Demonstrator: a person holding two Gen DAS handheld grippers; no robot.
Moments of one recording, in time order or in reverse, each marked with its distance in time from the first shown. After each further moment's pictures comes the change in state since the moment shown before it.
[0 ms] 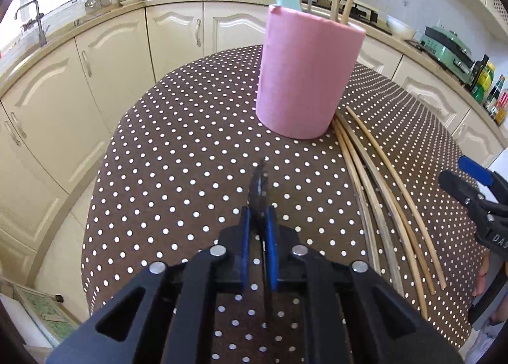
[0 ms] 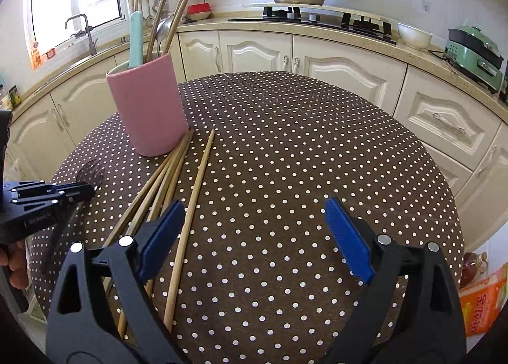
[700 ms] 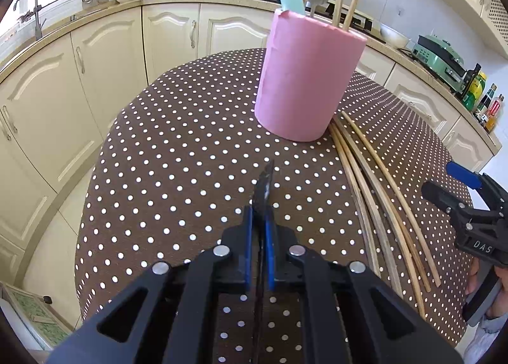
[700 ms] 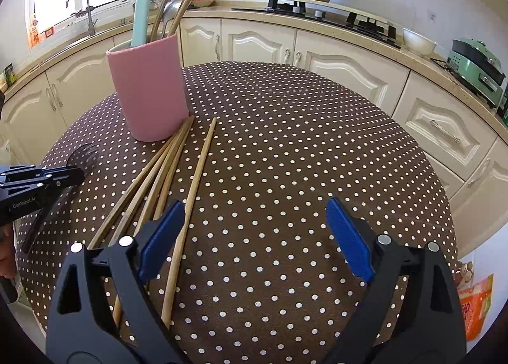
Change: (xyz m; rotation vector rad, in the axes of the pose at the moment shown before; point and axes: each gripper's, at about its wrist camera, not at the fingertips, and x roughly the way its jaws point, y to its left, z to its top) left arm -0.002 0.015 -0.006 -0.016 -0.023 -0.053; right arm 0.008 0.016 -0.001 -0.071 0.050 -0.036
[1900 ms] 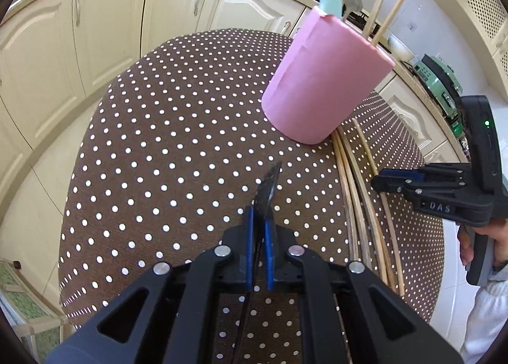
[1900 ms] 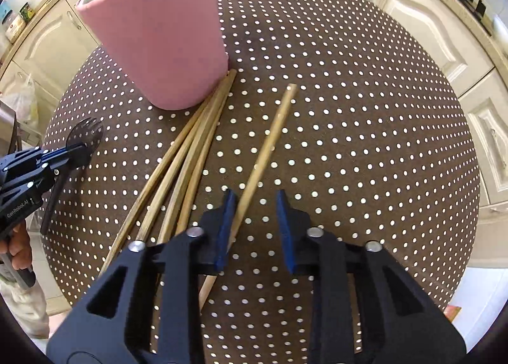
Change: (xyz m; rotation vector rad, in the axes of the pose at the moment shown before) left arm 0.013 0.034 0.022 -0.159 0.125 -0.144; right arm 0.093 0.036 0.087 -0.172 0.515 0.181
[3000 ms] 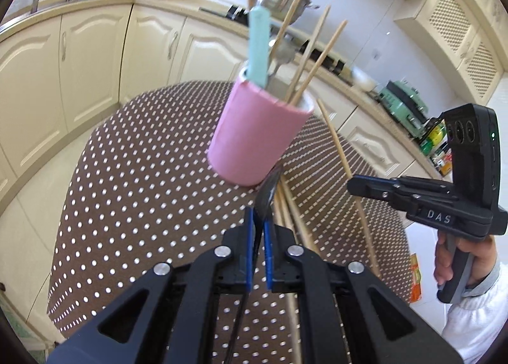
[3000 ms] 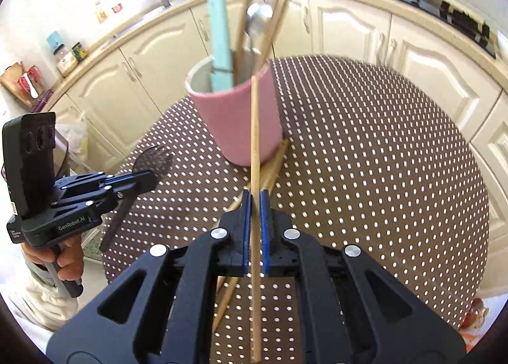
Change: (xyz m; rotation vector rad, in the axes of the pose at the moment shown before) left arm -0.049 -0.045 -0.009 0.056 -0.217 -0.114; right arm -0.102 -0.006 -0.053 -0.030 -0.349 0.213
